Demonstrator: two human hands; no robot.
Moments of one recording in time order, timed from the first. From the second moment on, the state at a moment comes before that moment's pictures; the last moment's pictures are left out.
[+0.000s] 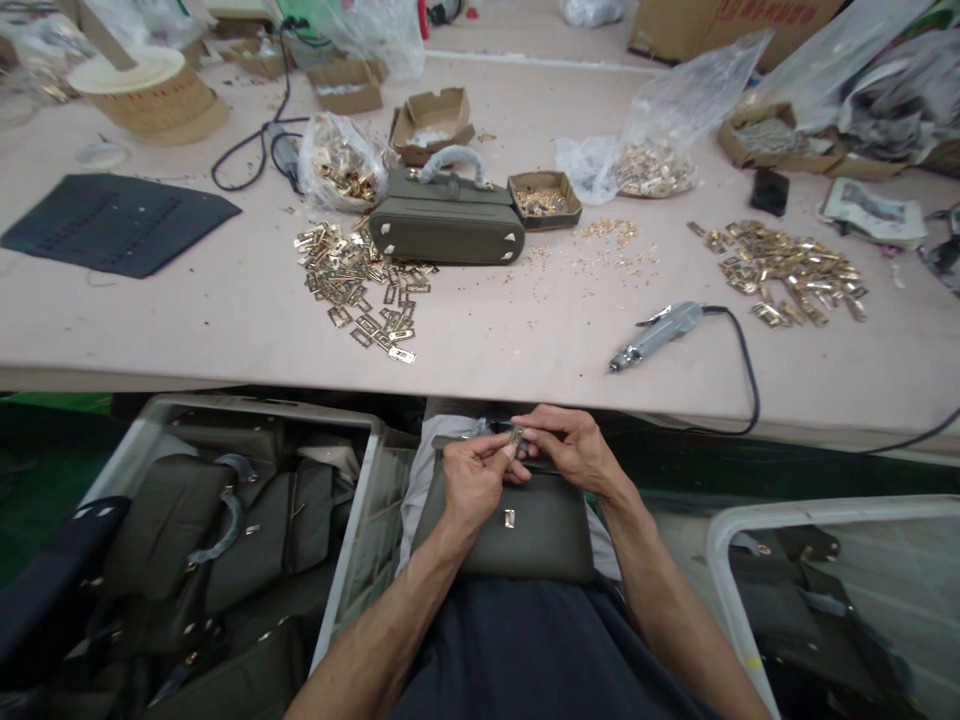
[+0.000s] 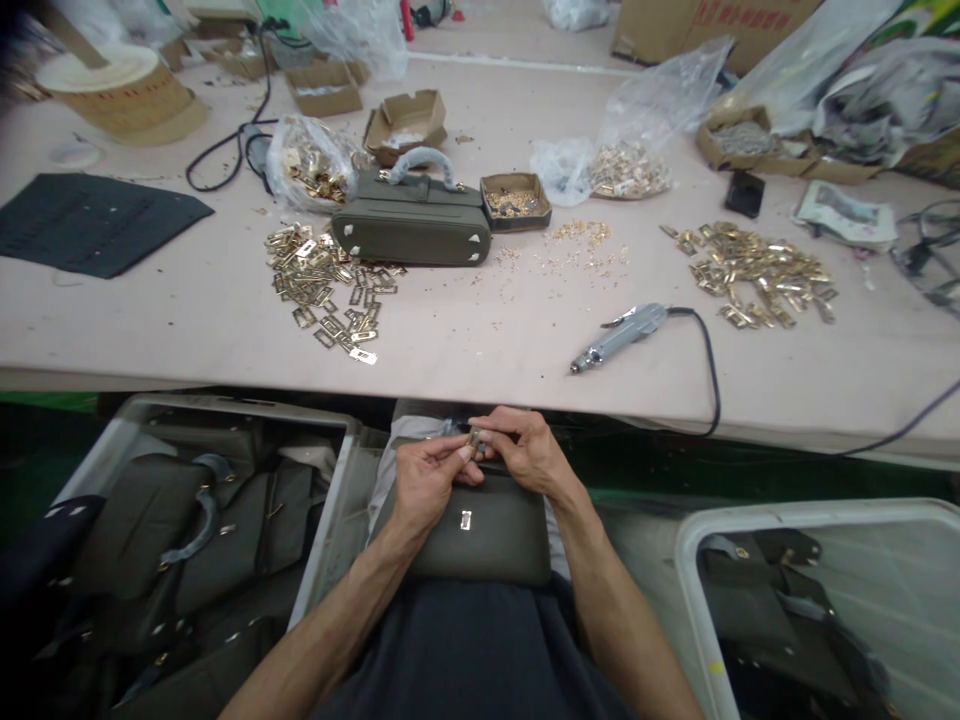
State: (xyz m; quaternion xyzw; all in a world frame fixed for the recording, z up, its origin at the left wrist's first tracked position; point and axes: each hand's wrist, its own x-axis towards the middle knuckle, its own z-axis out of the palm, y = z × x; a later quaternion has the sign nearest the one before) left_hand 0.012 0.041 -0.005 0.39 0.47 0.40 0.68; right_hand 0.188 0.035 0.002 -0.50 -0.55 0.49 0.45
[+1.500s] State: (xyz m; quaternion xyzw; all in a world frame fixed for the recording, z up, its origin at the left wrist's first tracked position) left_hand 0.023 0.039 -0.011 0.39 0.49 0.40 0.67; right_hand 0.197 0.036 -0.013 -0.47 -0.52 0.56 0.44
